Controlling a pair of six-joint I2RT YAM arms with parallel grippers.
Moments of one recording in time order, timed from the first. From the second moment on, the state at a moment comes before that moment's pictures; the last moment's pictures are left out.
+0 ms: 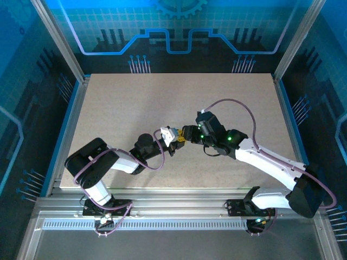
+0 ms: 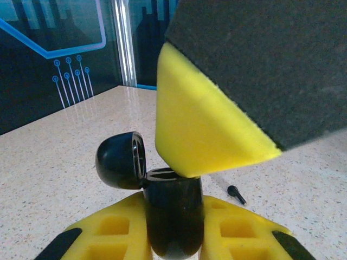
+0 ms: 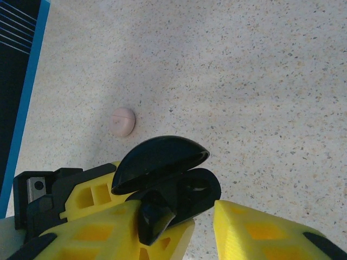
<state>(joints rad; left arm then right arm) -0.69 1.67 0.46 1.21 0.33 0.04 0.77 1.26 0.97 -0.44 0.07 0.83</state>
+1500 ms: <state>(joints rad) -0.69 1.69 0.47 1.28 0.30 0.01 0.70 1.19 1.03 -0.49 -0.02 0.74</state>
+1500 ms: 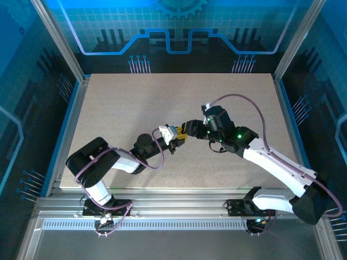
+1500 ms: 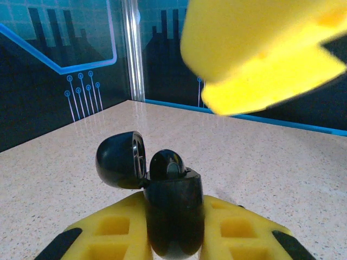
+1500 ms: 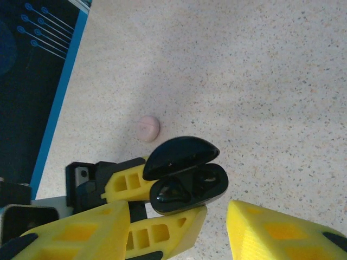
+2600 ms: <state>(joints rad) -0.69 1.57 0.37 1.28 0.48 0.16 0.24 1.57 1.11 -1.01 -0.24 0.53</state>
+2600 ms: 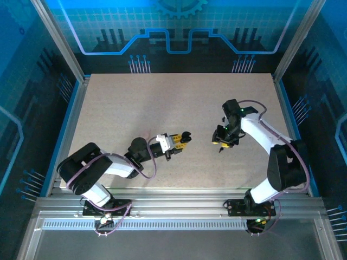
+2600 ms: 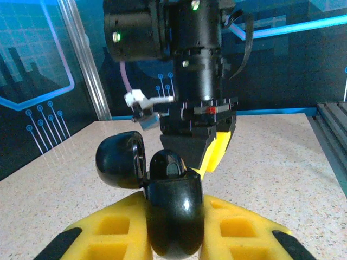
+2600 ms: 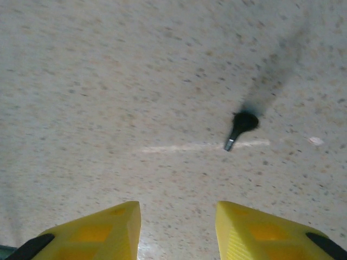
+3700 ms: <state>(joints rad) -0.71 1.56 0.34 1.28 0.42 0.20 0.33 1.27 1.07 -0.87 -0.42 0.47</state>
